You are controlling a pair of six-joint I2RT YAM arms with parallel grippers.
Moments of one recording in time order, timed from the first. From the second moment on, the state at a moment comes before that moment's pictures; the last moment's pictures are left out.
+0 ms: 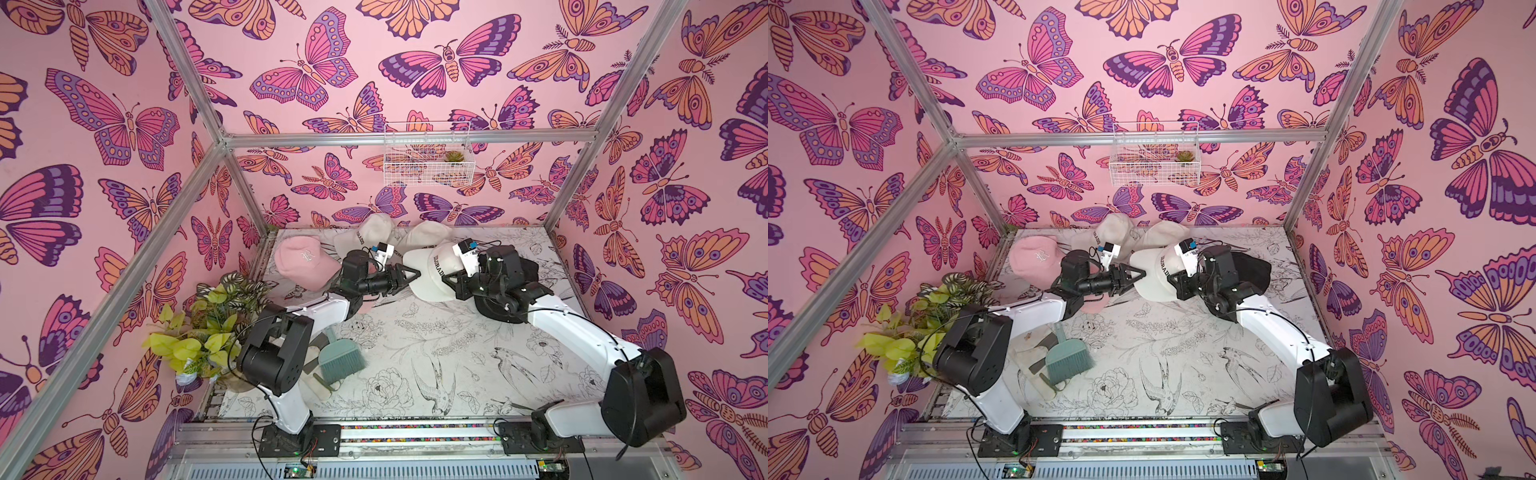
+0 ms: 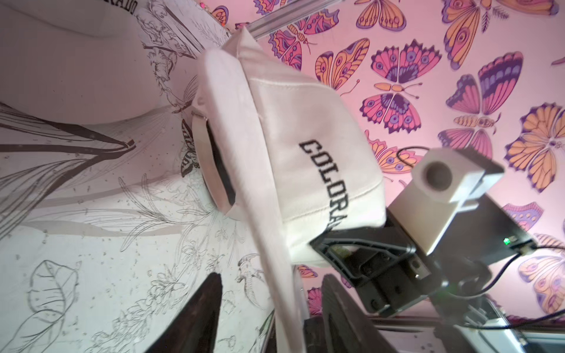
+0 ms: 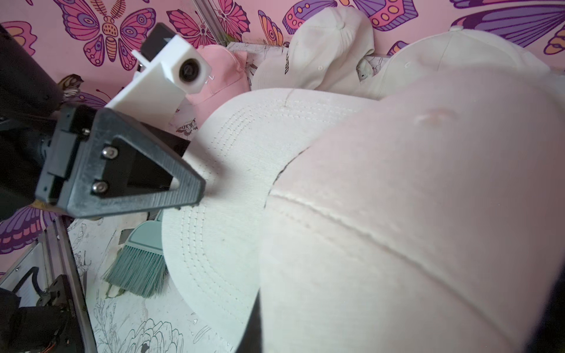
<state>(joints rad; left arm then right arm) -0.42 1.76 0.98 0.51 0.85 -1.05 0.40 1.39 0.99 -0.18 -0.43 0.15</state>
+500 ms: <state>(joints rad) -0.37 1.76 0.94 0.54 0.85 -1.08 0.24 1.13 0.78 -0.42 -0.30 0.40</state>
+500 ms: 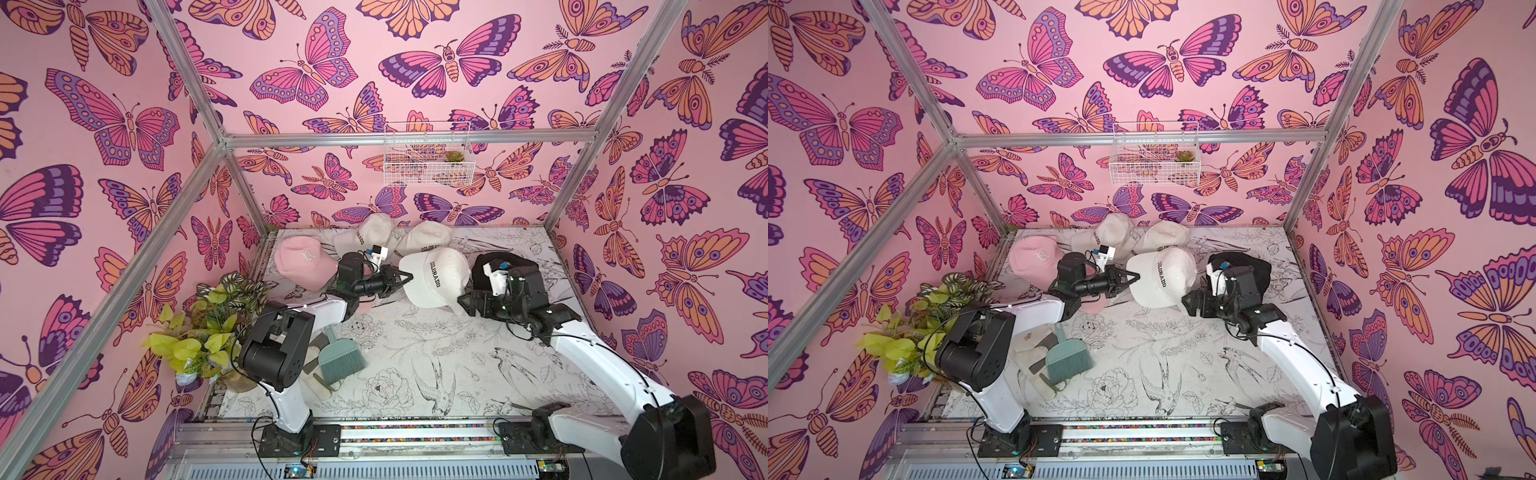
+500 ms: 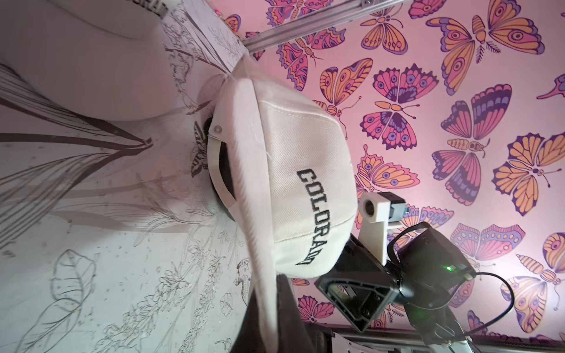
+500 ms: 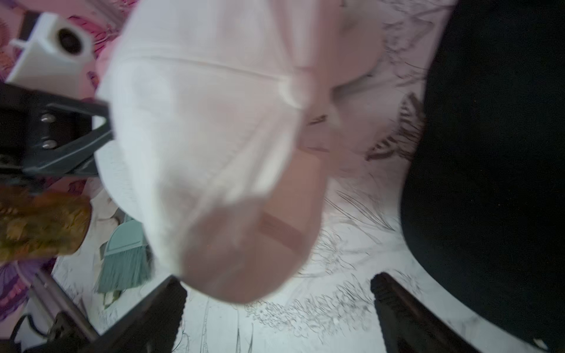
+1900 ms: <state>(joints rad) -0.31 1.72 0.94 0.28 0.77 -0.86 -0.06 1.87 1.05 -0.08 -0.27 0.61</state>
